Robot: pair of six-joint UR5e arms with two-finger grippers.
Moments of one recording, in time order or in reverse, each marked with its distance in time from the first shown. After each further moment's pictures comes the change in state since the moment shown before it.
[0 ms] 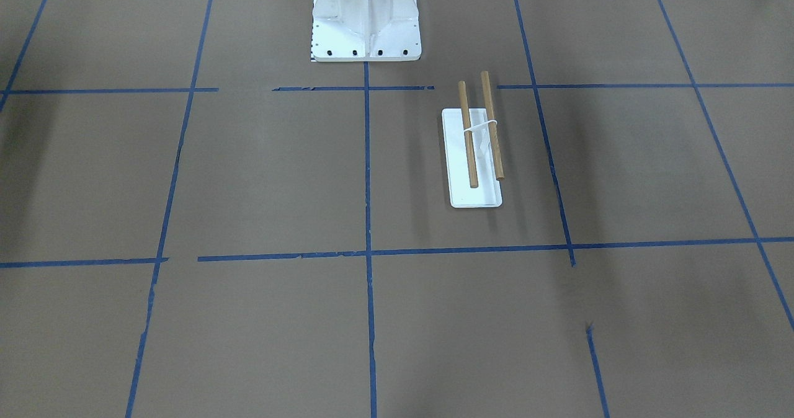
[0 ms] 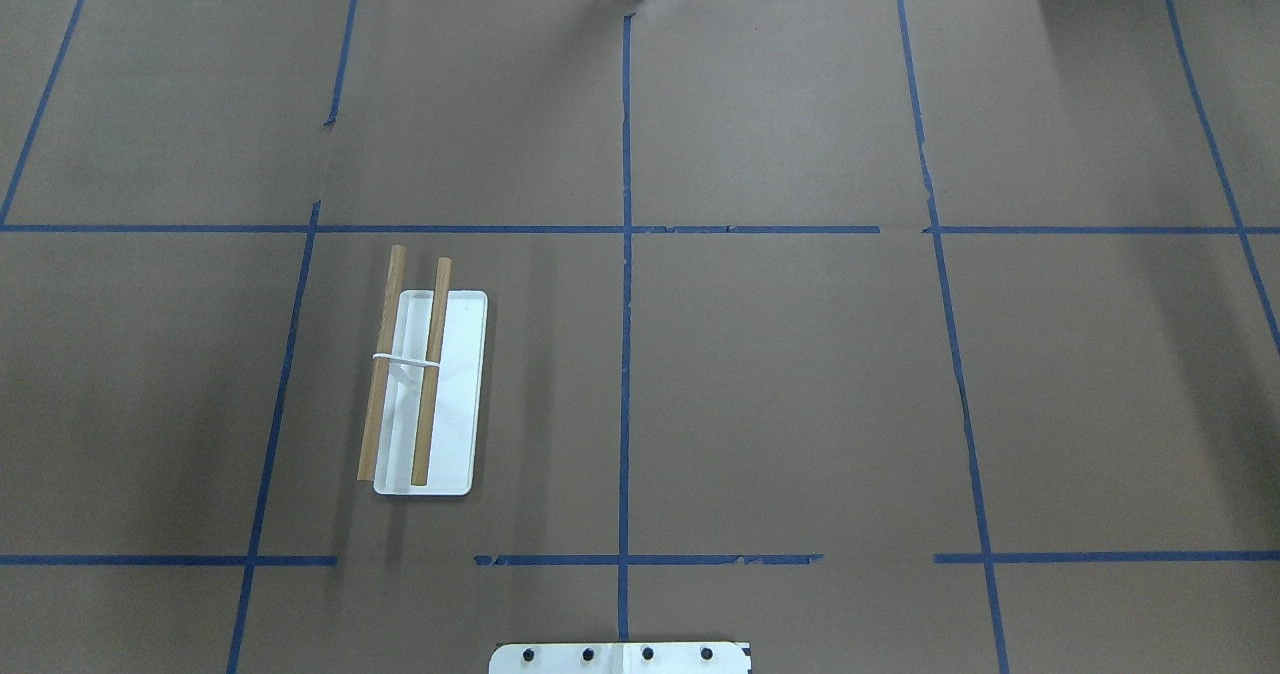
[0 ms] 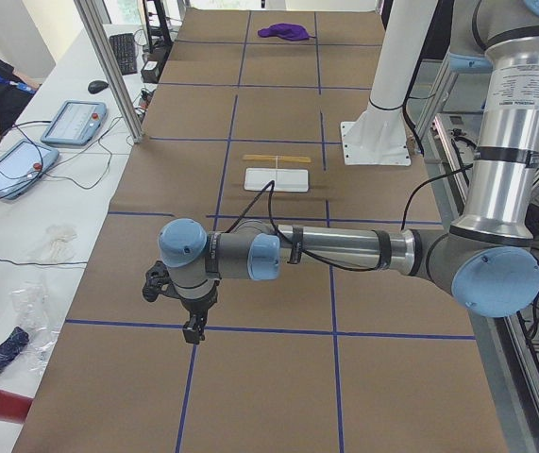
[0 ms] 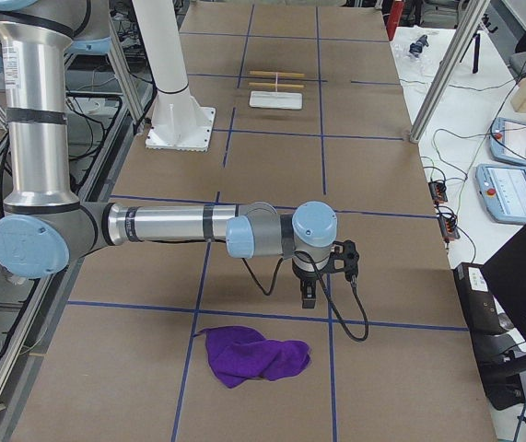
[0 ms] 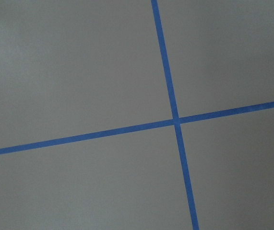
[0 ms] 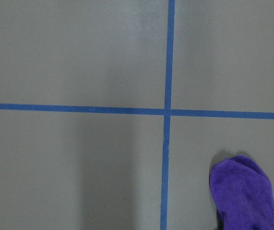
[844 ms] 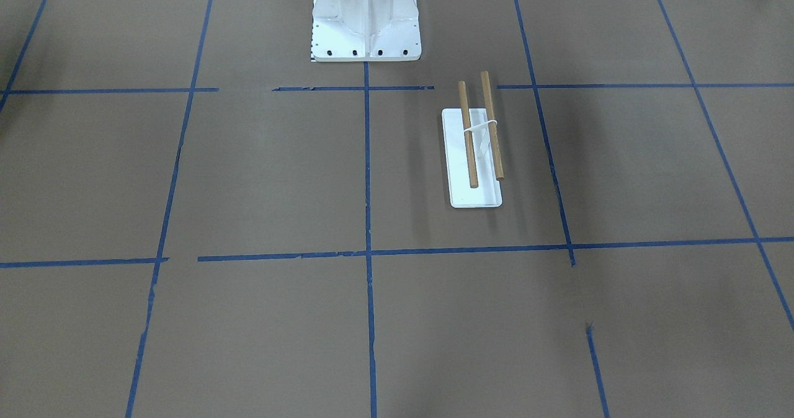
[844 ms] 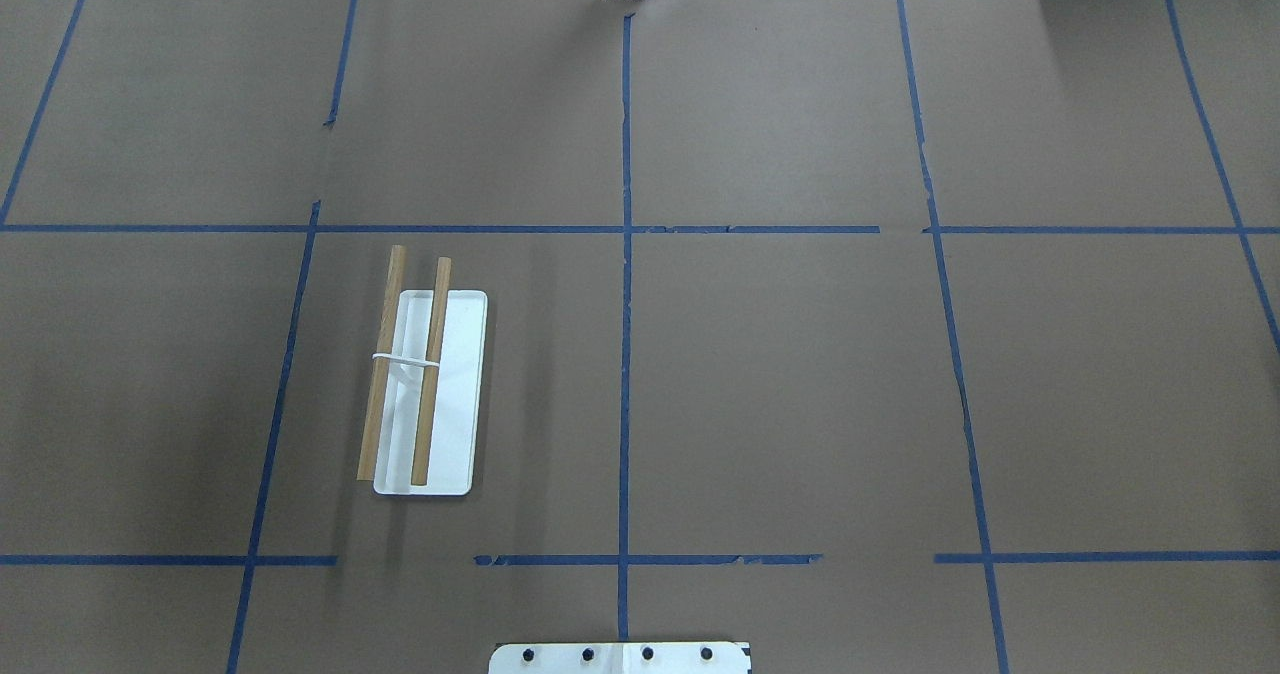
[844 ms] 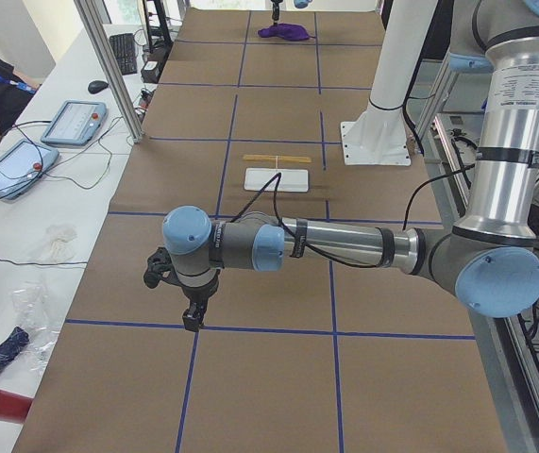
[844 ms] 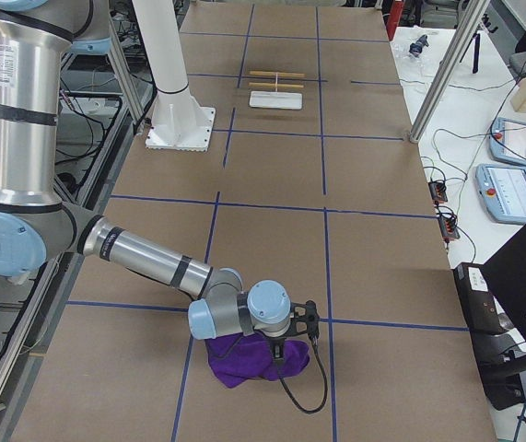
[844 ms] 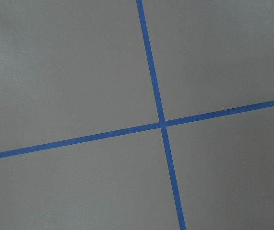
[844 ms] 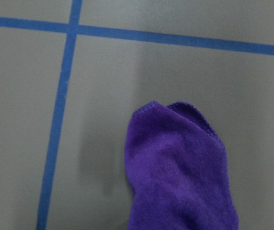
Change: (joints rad) left arm -0.001 0.015 -0.048 0.000 -0.028 -0.001; right arm -0.086 -0.122 -0.395 0.641 -0.081 0.037
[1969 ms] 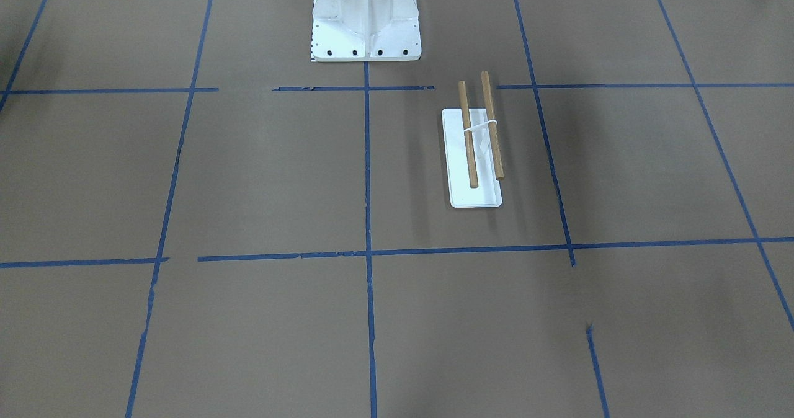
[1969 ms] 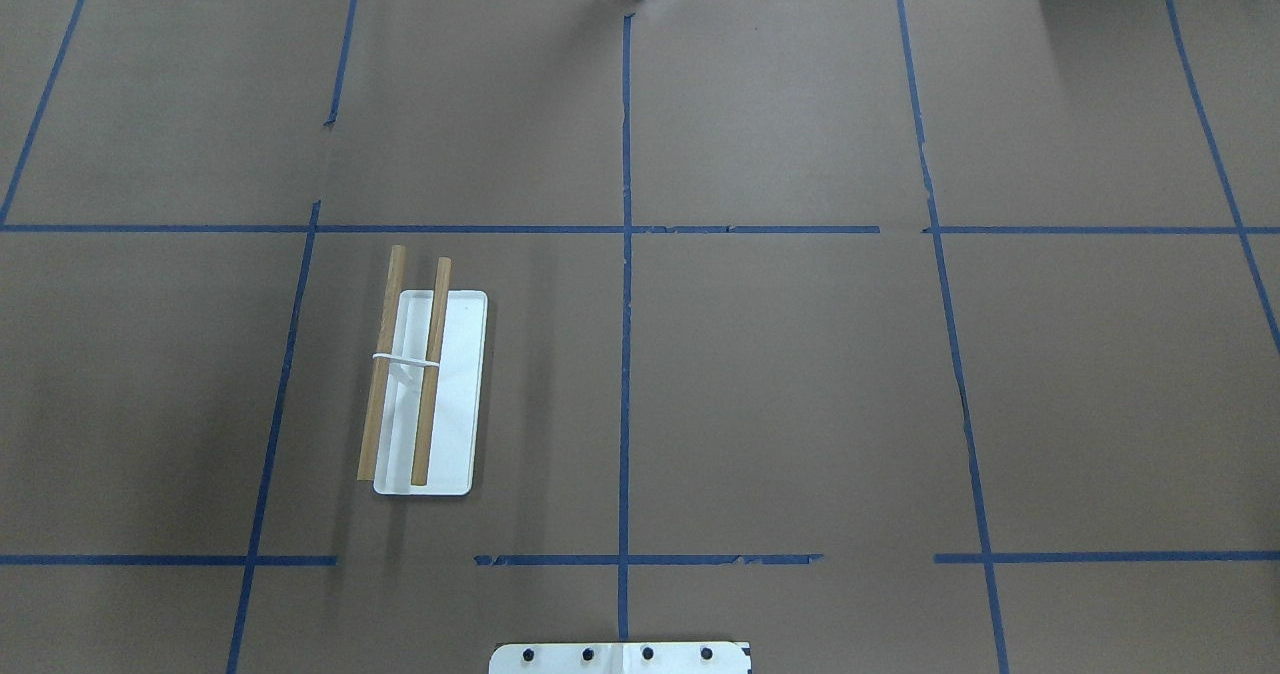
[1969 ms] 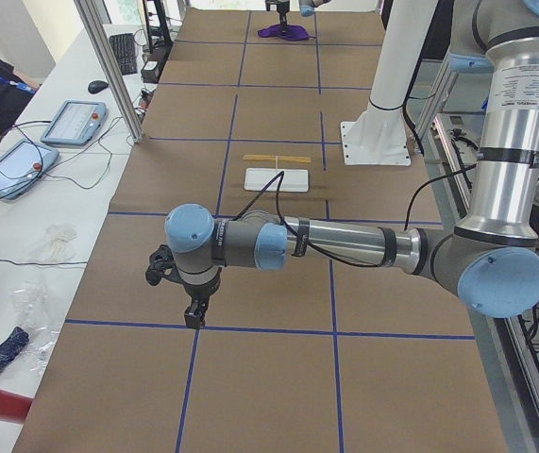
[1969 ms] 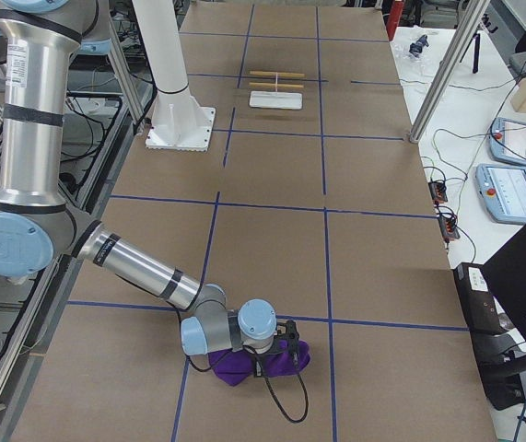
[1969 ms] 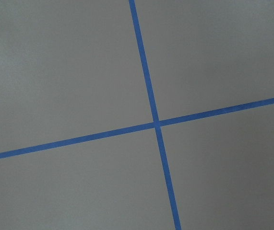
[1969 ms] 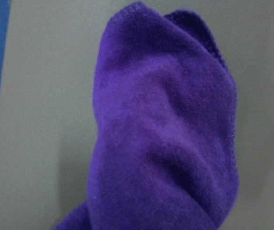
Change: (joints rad) left arm 0.000 0.006 -0.012 0.000 -0.005 0.001; right arm -0.081 -0.010 -0.076 0.031 -0.023 -0.012
